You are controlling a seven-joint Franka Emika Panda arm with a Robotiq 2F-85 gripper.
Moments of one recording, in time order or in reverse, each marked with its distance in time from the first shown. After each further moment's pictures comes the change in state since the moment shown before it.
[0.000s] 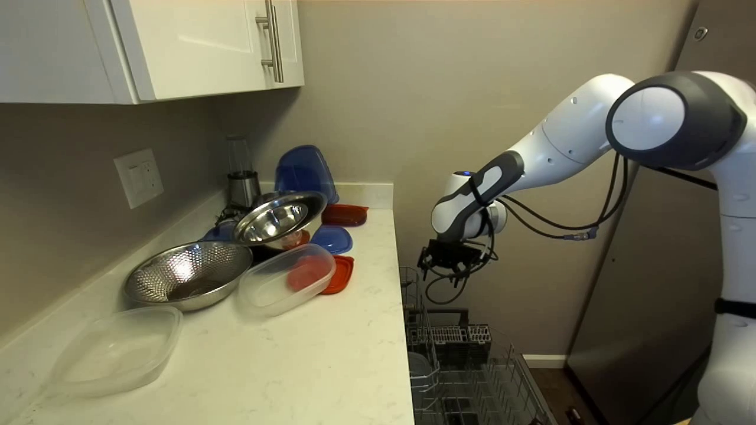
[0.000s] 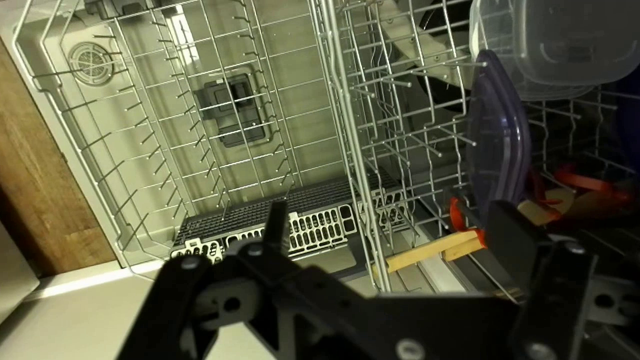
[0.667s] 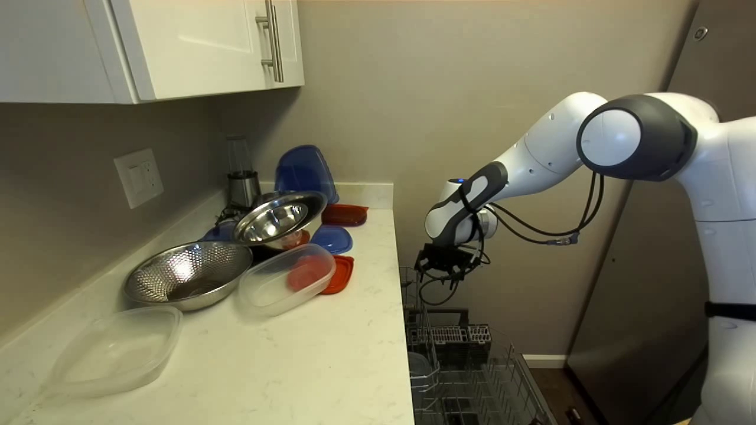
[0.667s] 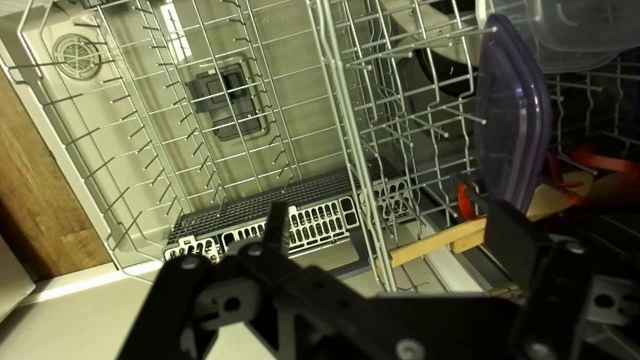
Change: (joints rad) arm 0.036 0.112 -0.049 0.104 0.018 0.009 0.000
